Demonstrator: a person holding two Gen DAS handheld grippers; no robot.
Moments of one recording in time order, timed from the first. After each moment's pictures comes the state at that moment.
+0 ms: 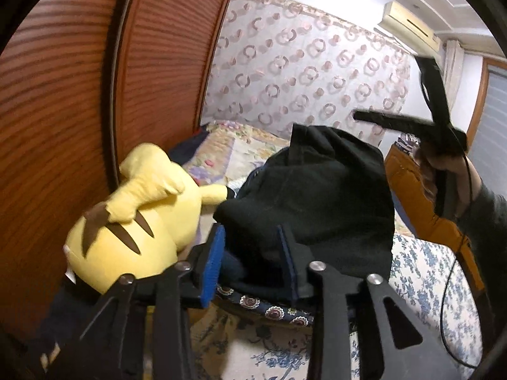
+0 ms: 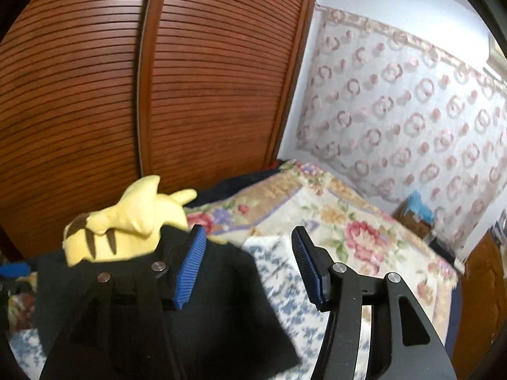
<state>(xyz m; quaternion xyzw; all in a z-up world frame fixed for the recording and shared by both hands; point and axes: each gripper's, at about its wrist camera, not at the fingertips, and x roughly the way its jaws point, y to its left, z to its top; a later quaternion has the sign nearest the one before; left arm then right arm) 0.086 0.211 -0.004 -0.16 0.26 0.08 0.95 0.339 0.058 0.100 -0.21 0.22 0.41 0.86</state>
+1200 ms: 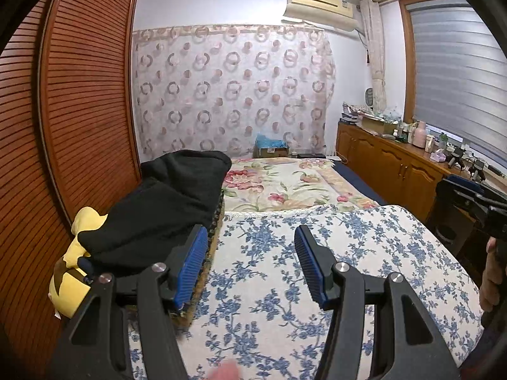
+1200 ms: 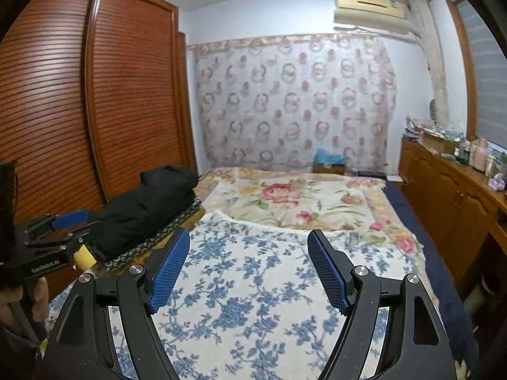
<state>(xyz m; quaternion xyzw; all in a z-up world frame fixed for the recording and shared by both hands) 0.056 -0.007 0.062 -0.02 0.21 -0.02 0.98 0.085 -0.264 0.103 -0.02 0.19 0.21 0.96</state>
